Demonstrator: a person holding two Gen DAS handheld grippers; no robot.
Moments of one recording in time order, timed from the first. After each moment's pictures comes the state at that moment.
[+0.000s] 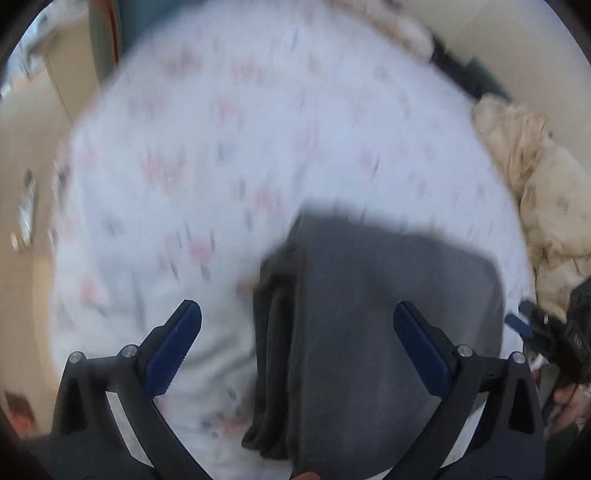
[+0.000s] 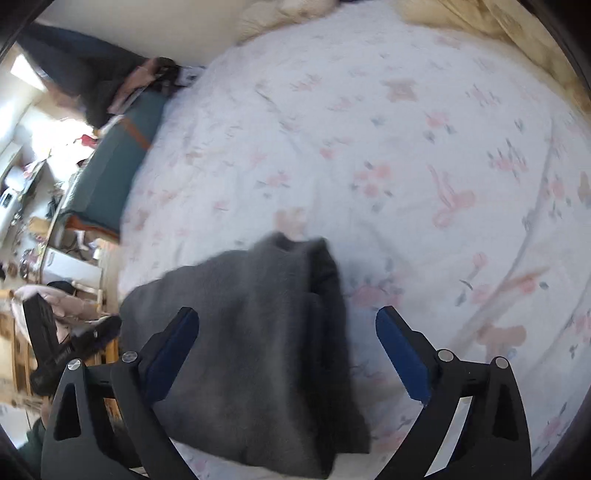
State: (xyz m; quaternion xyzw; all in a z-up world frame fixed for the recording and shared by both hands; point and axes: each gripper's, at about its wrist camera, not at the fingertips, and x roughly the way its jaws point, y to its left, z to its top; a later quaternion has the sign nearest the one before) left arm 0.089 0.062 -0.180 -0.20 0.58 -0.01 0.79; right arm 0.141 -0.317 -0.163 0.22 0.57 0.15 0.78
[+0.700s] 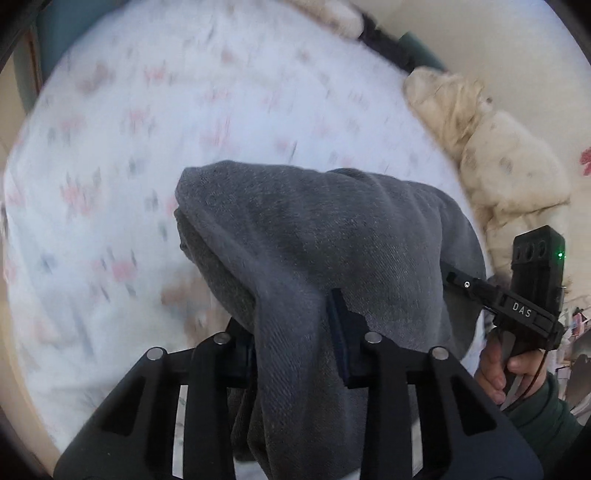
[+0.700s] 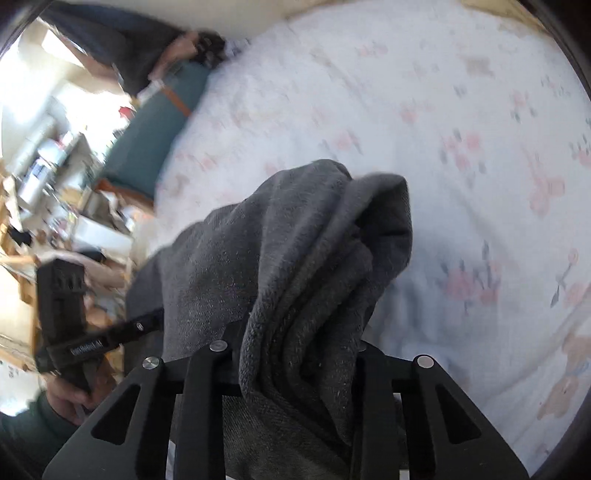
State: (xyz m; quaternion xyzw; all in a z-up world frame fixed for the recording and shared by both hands) left arm 0.107 0.048 -0.138 -0.19 0.54 -0.14 0.81; right arm 0.154 -0.256 -0.153 0.22 0.52 0.26 0.78
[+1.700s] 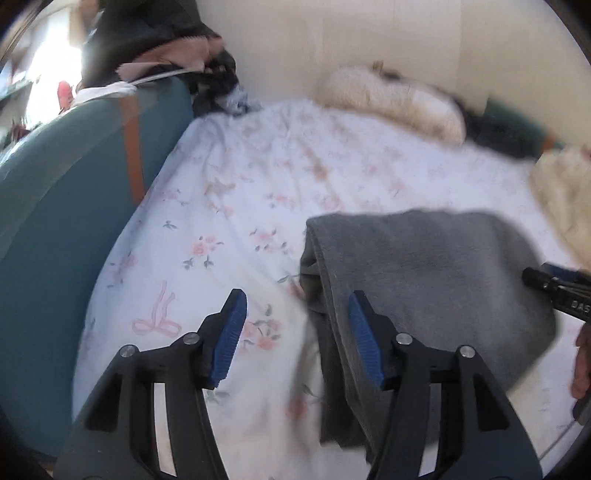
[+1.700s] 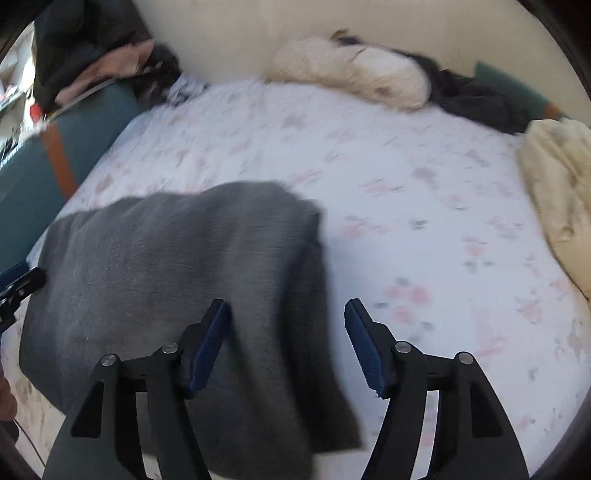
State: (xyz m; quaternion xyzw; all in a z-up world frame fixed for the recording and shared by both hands) left arm 0.465 0.133 -0.139 -0.04 0.37 0.04 0.93; right arm 0.534 -0.169 -0.157 0.01 0.42 0.11 0.90
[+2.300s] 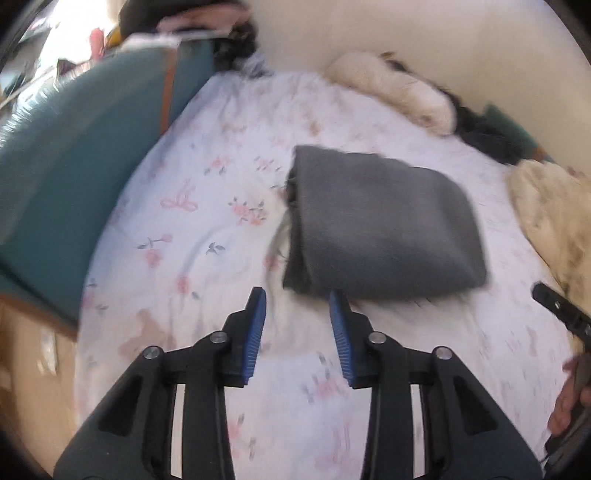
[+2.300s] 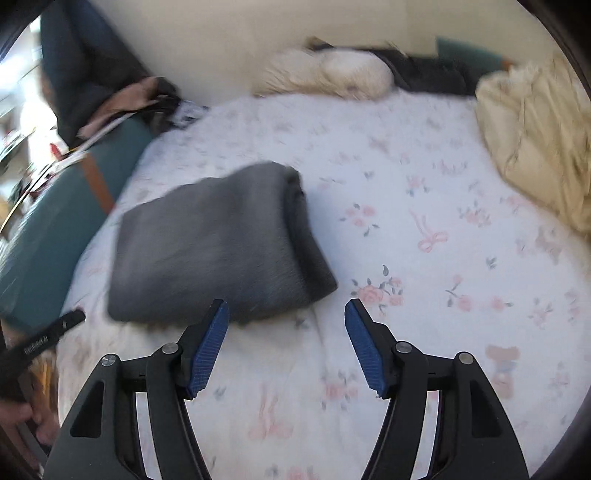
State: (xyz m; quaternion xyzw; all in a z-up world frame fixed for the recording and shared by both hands) left arm 0.346 0.101 -0.110 -0.10 0.43 0.05 0.90; right arm 0.393 -0.205 -0.096 0.06 0.44 0.14 0.89
